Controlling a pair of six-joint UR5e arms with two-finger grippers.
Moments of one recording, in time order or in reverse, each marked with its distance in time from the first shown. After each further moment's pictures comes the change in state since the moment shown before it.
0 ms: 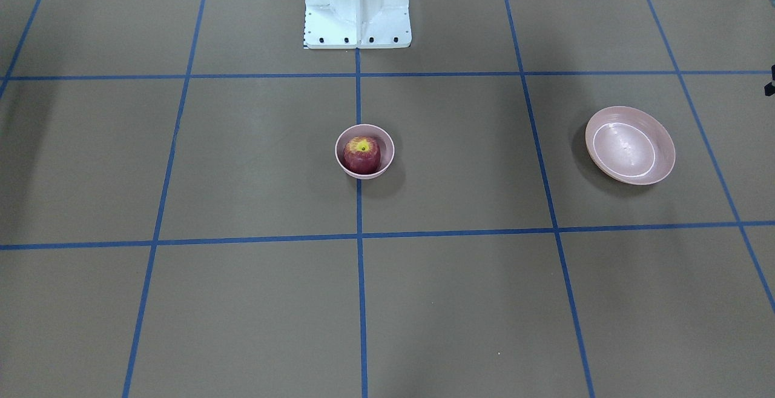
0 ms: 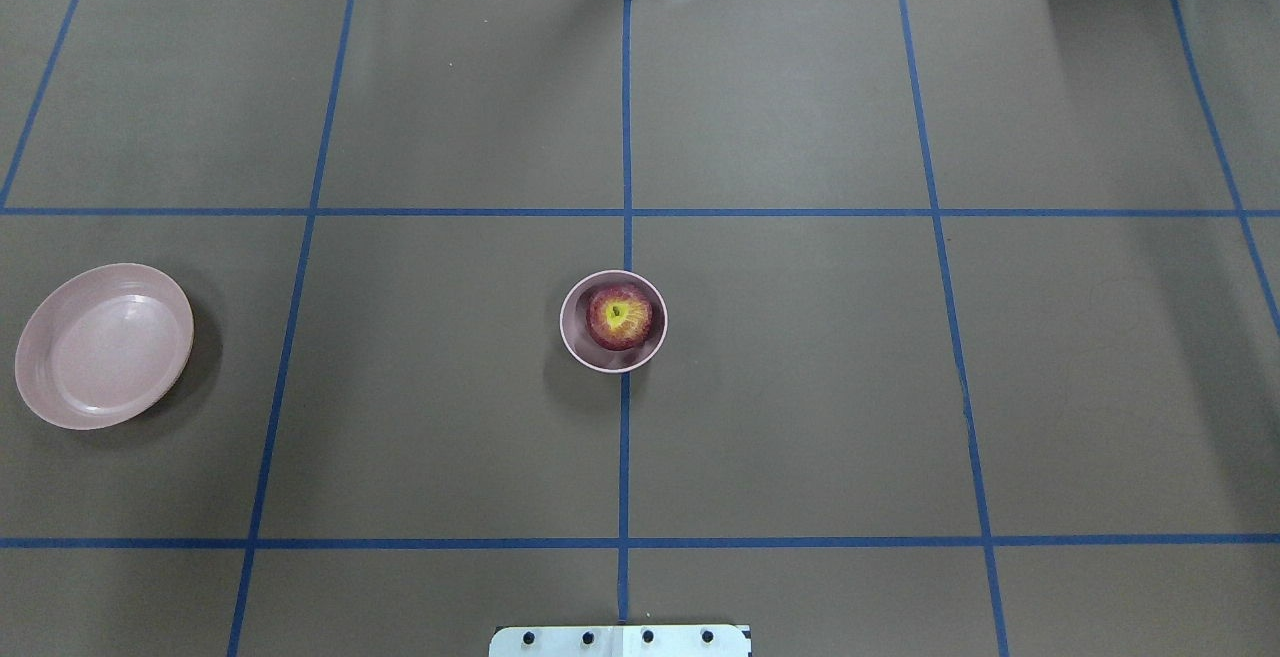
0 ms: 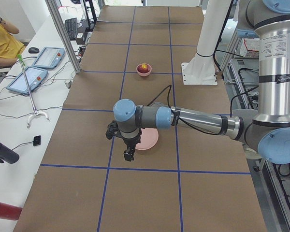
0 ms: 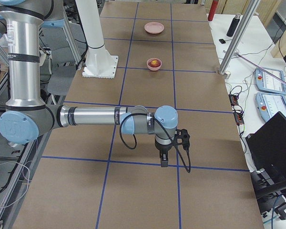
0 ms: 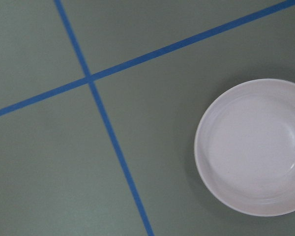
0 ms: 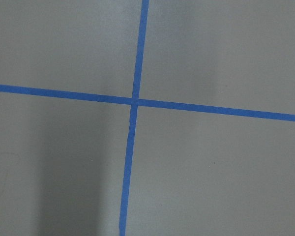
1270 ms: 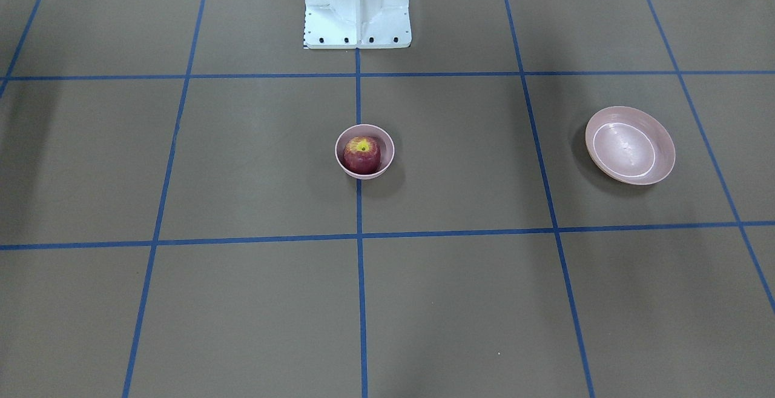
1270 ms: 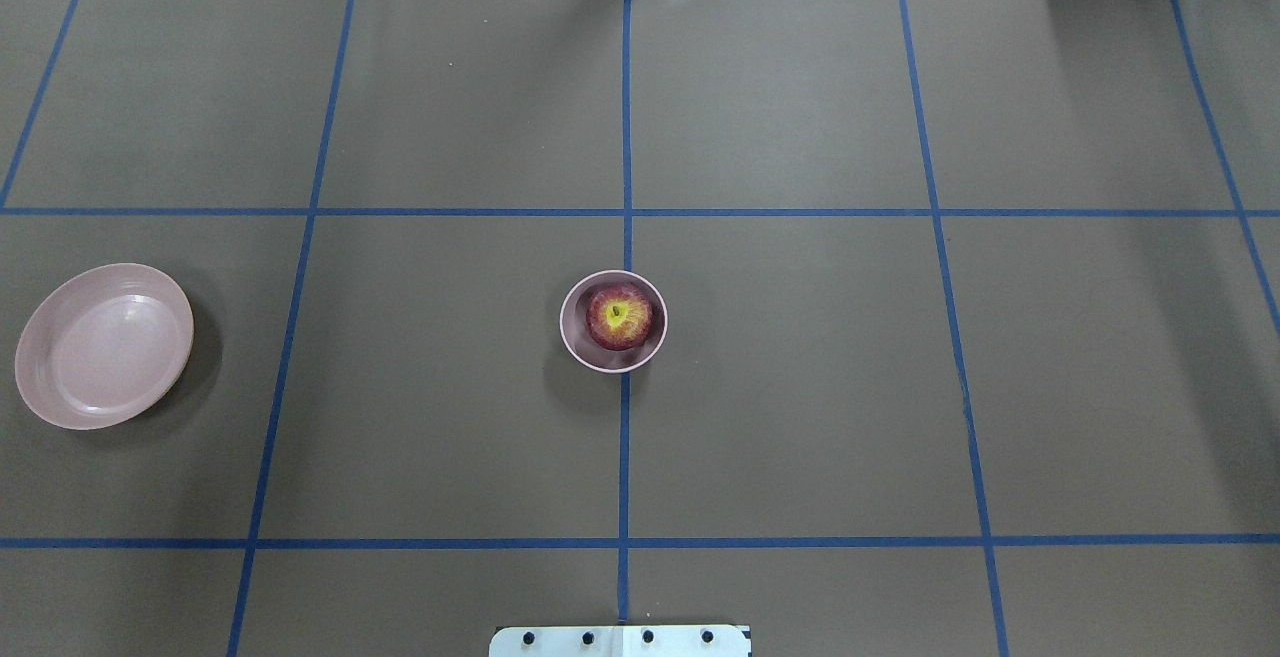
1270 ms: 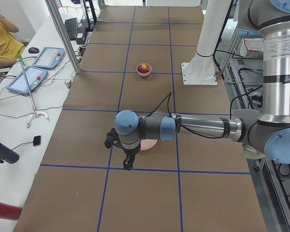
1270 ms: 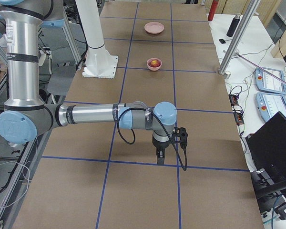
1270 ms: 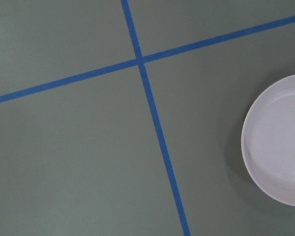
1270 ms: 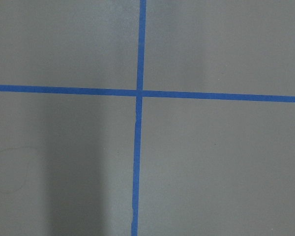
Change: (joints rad) left arm -0.055 0.004 0.045 -0.063 -0.025 0.042; right arm 0.005 -0.014 0.025 -0.056 -0.003 0.004
